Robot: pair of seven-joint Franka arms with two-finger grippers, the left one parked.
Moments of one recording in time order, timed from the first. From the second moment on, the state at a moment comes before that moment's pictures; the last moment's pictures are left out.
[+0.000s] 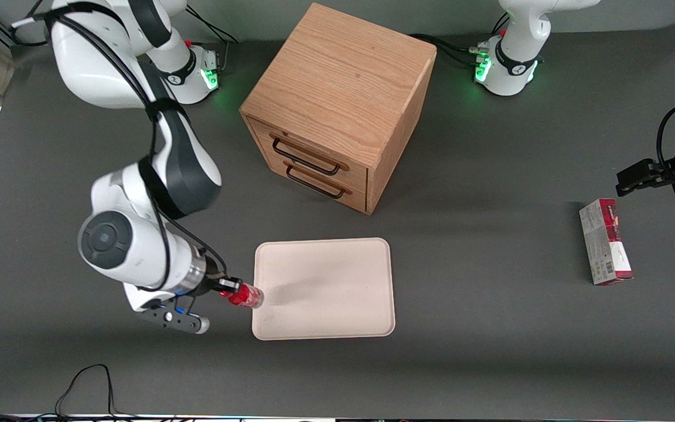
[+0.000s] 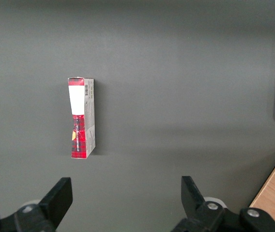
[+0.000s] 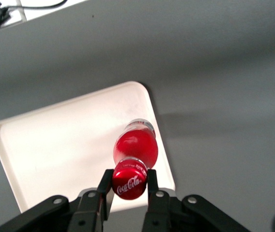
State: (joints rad) arm 0.34 0.83 0.02 -0.90 0.05 1.80 0.63
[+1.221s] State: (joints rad) arm 0.36 0.93 0.02 -0.87 0.01 1.91 0.72
